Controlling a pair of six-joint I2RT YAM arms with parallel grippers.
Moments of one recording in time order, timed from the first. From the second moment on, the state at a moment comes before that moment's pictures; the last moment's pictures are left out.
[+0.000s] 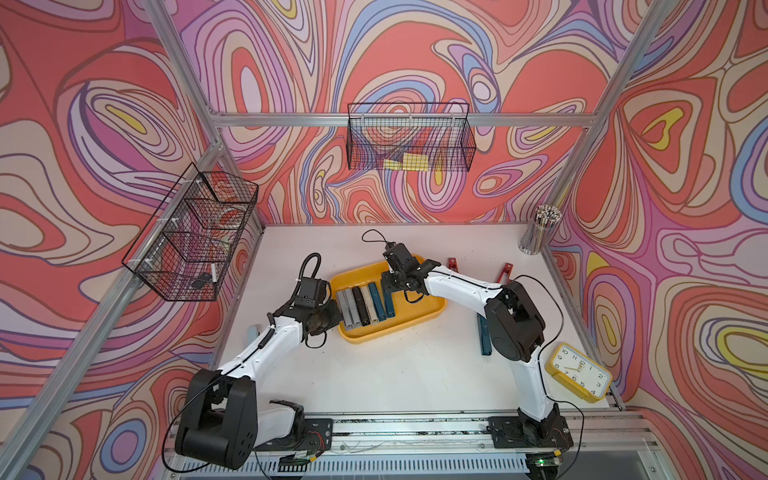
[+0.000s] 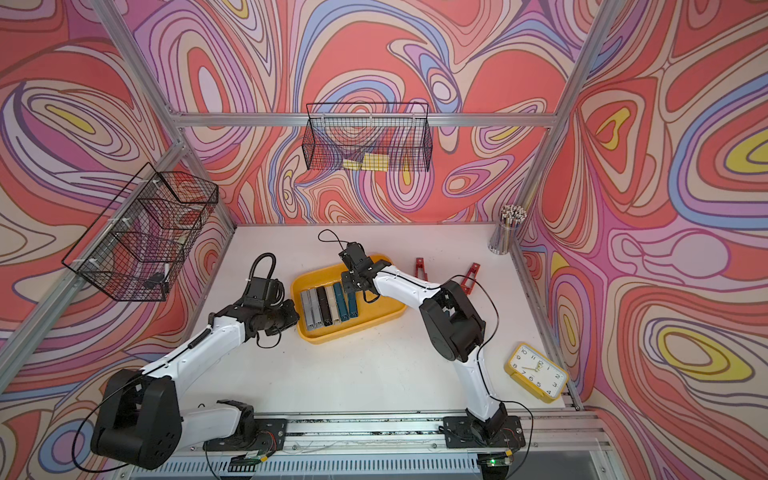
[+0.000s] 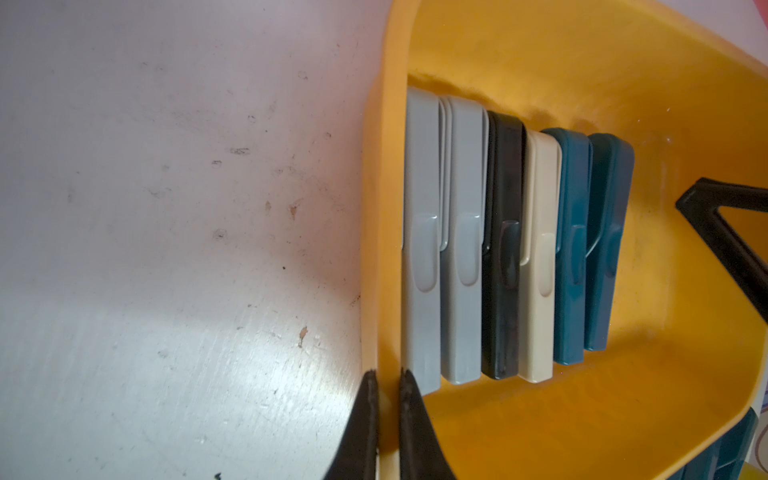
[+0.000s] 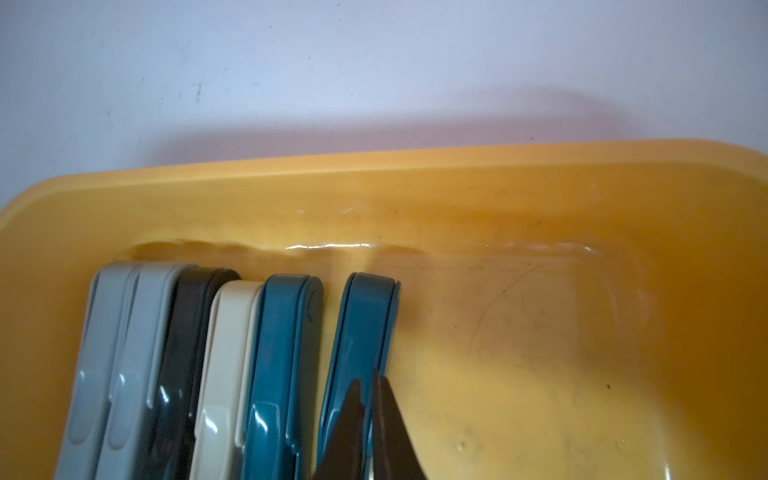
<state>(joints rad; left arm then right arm) -0.21 1.27 0.72 -0.46 0.12 -0.68 0.71 2.13 1.67 -0.45 0.10 0.36</state>
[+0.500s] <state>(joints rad) -0.22 1.27 0.72 -0.46 0.12 -0.68 0.66 2.17 1.63 -0.41 0.07 0.39</state>
